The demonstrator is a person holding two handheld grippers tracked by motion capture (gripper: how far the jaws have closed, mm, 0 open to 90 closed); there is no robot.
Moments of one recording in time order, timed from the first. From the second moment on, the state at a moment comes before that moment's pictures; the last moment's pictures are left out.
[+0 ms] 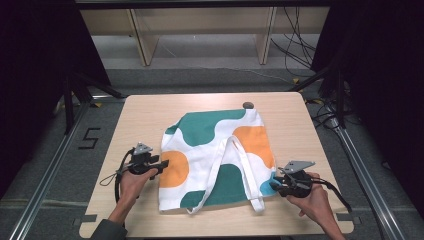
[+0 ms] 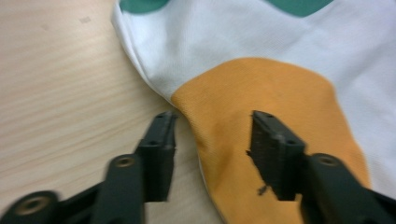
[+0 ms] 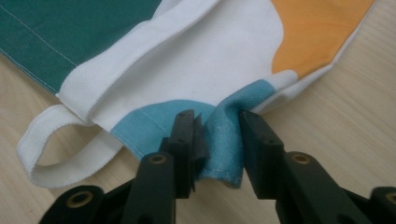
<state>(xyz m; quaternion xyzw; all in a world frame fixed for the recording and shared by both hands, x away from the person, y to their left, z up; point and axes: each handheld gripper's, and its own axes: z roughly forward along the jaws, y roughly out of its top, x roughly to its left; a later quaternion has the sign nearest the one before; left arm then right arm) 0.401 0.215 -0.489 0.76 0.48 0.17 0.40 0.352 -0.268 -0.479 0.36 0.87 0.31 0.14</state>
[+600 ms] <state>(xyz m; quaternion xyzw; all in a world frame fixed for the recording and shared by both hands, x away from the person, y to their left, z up) 0.300 0.142 -0.481 0.82 0.35 0.05 0.46 0.340 -0.253 -0.459 0.33 0.85 0.39 0.10</state>
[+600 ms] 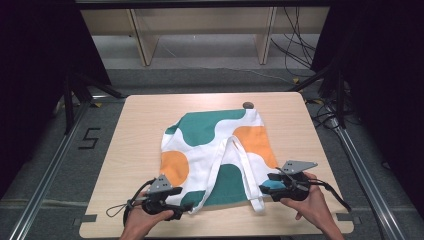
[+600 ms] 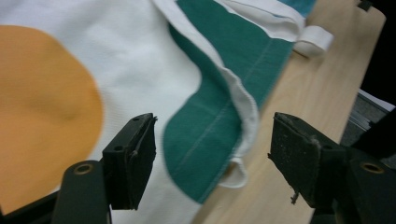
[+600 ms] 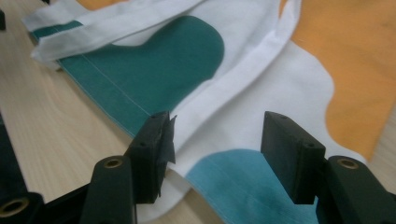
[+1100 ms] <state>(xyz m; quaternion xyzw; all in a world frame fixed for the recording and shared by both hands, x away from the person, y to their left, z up) 0.305 0.101 -0.491 0.88 0.24 0.08 0.41 0.336 -0.243 -0.468 0.33 0.86 0.38 0.07</state>
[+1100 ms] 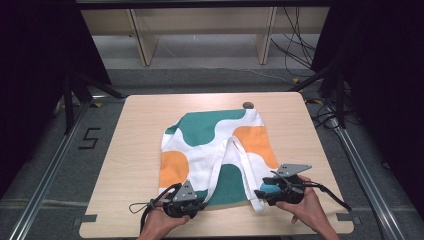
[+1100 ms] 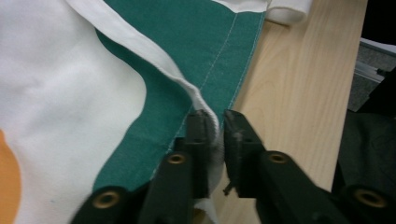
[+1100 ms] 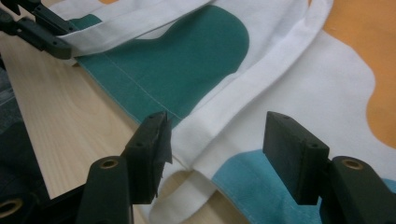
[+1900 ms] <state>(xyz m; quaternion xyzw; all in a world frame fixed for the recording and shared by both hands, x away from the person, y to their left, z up) 0.349 0.126 -0.423 0.82 0.27 0.10 0.49 0.348 -0.215 -0.460 0.24 0.89 0.36 0.16</state>
